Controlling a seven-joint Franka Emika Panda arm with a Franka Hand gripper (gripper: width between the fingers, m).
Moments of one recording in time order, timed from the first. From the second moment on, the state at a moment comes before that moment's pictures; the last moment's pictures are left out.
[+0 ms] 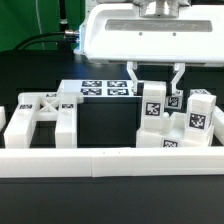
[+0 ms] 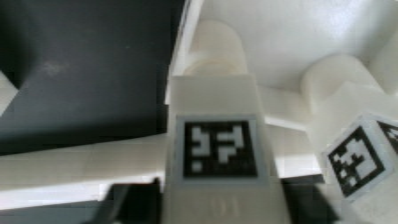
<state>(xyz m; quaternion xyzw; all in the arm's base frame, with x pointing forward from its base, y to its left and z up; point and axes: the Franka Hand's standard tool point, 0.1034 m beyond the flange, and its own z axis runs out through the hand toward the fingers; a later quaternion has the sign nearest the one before) 0.604 0.027 0.080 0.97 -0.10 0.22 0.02</state>
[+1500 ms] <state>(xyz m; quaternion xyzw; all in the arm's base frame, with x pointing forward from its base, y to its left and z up) 0.615 0.016 0.102 0.99 -0.11 0.11 0.00</state>
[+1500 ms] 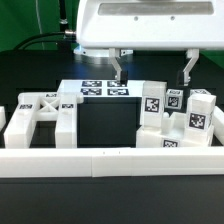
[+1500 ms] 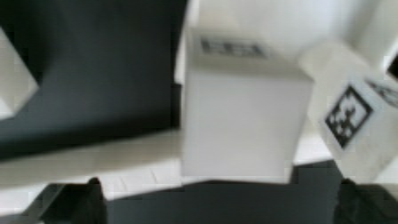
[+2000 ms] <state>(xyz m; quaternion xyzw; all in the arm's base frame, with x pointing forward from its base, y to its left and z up) 0.601 0.016 0.094 0.99 -0.12 0.03 -0.01</state>
